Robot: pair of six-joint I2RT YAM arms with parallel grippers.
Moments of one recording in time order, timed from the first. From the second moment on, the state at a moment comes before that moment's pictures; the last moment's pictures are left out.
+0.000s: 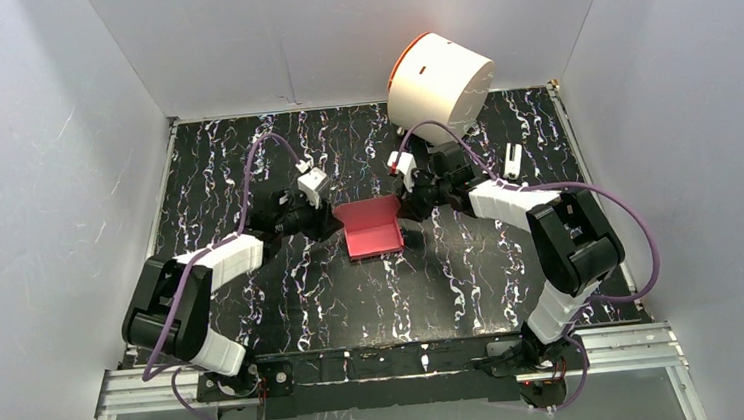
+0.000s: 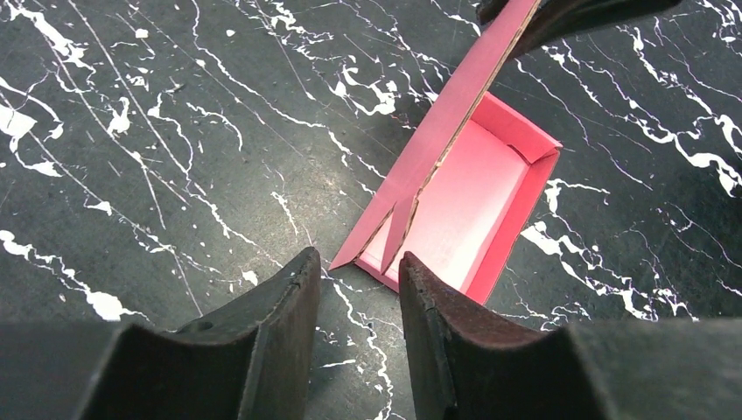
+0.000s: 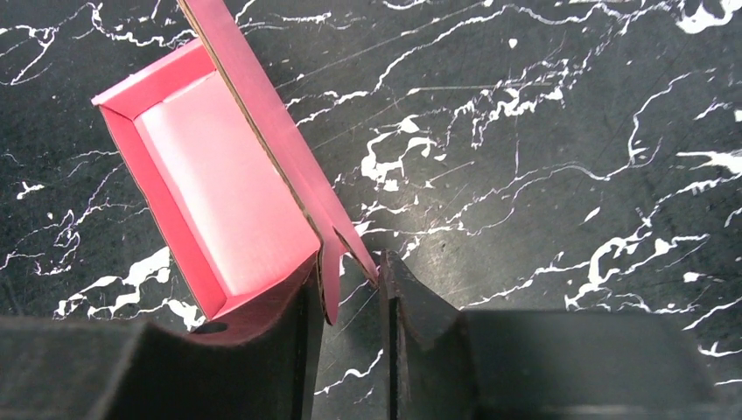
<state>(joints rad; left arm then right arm) -0.35 1.50 0.67 0.28 0.56 0.08 0.48 1.70 0.97 -0.02 -0.60 -0.44</state>
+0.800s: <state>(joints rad) -0.34 1.55 0.74 0.25 0.58 0.06 0.48 1.72 1.03 -0.05 -0.60 -0.38</state>
